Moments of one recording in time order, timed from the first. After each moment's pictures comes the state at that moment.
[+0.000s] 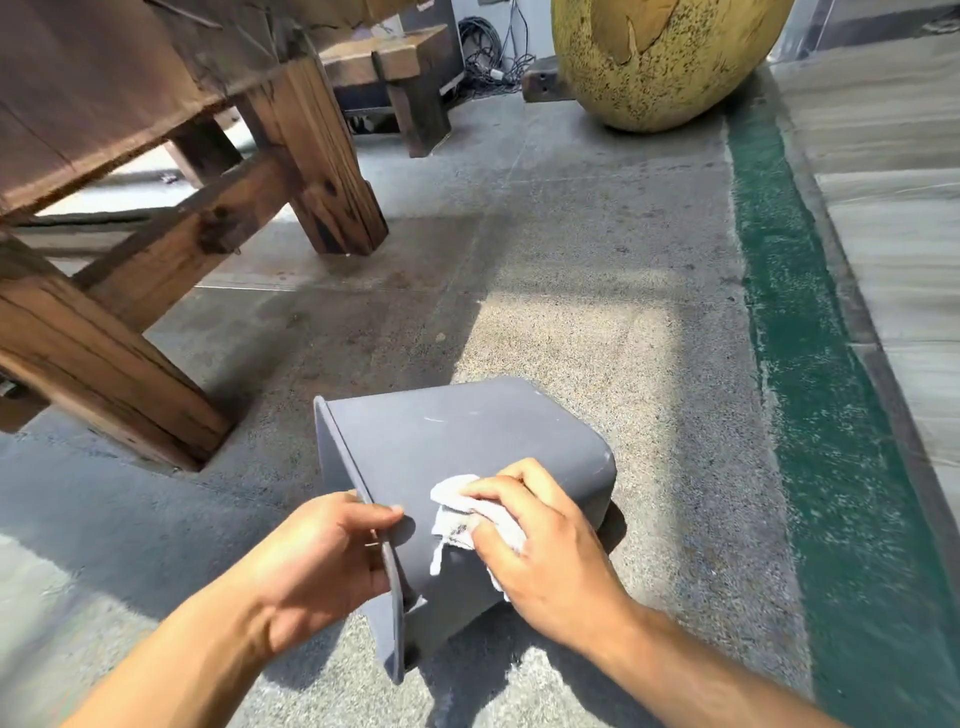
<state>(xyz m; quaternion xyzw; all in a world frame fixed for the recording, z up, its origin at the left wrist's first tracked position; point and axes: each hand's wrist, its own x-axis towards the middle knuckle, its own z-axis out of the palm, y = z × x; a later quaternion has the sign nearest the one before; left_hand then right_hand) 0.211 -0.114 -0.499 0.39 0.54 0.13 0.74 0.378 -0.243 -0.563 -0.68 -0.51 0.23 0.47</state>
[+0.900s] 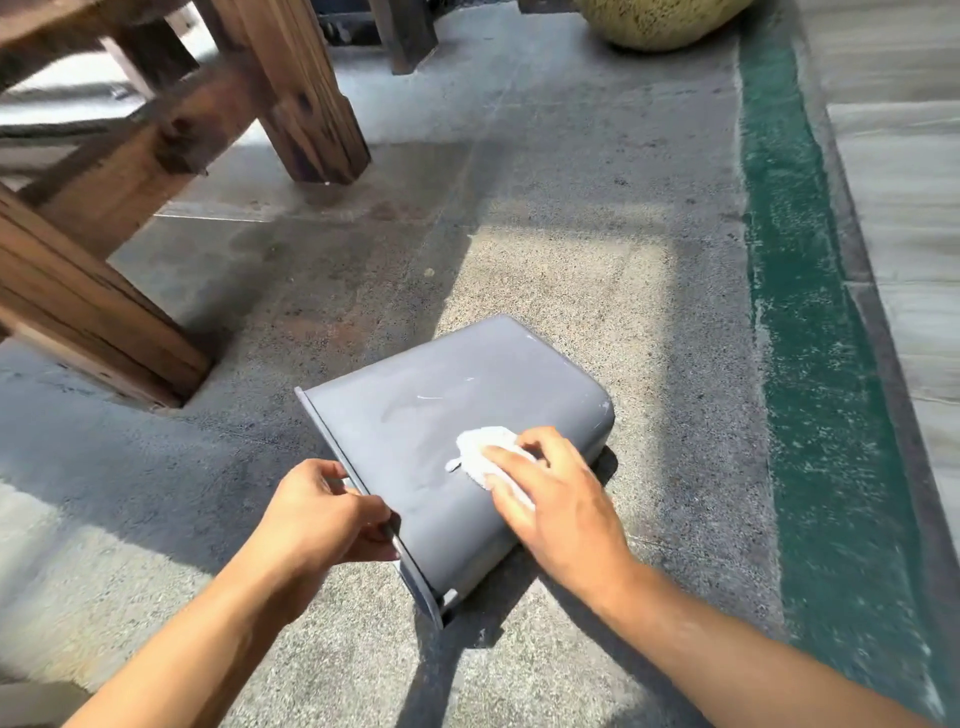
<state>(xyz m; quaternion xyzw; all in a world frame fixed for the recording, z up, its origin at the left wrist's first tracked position) 0.194 -0.142 -0.519 0.53 0.65 0.12 0.53 0.377 -0.255 -0.630 -0.72 -0.55 0.06 0.41</state>
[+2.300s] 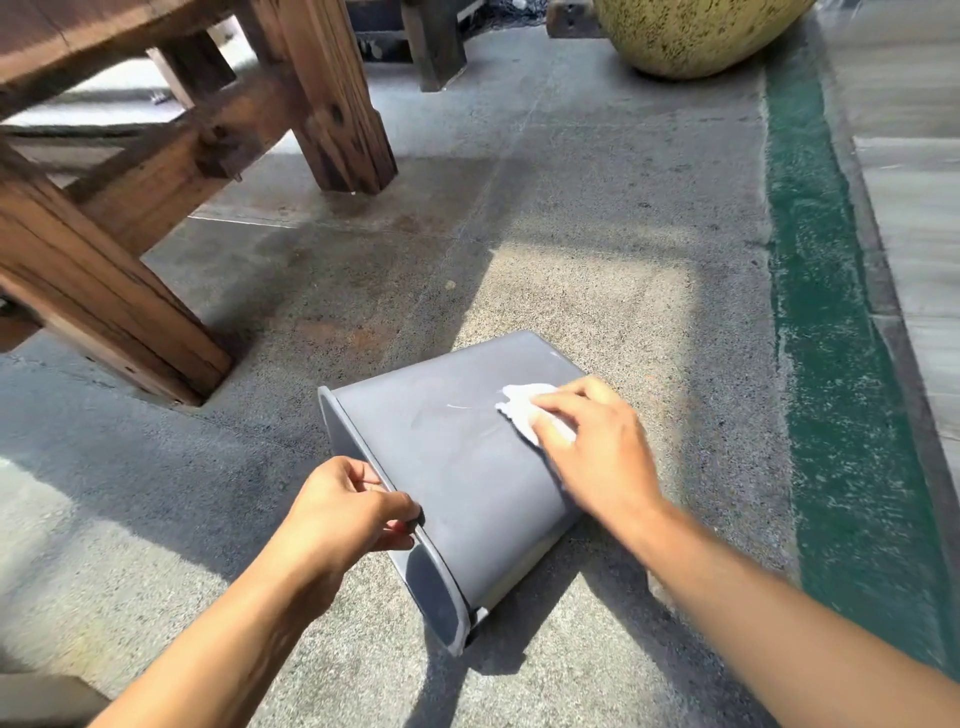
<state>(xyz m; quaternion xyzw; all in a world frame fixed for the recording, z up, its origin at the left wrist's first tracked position) 0.198 -0.136 -0.516 0.53 0.61 0.18 0.56 0.416 -0.213 -0.583 -0.79 -0.45 0.12 0.41</state>
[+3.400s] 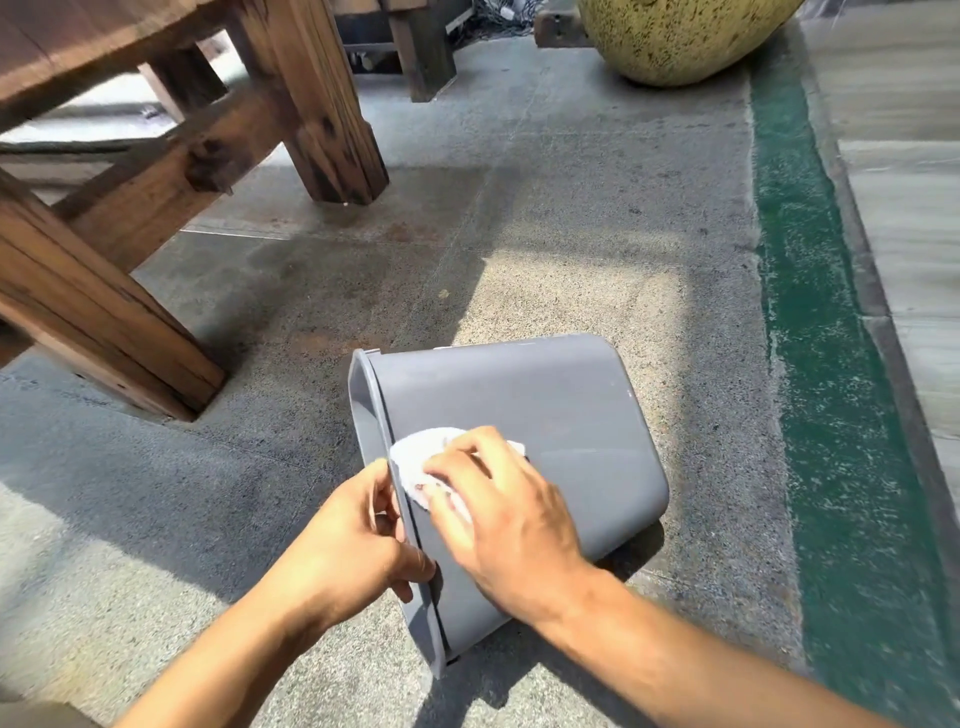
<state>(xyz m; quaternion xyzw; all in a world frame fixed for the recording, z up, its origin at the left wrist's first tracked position) 0.195 -0.144 -0.511 0.67 0.49 0.06 0.55 0.337 -0.224 -0.561 -0.69 -0.59 0.01 0.42</state>
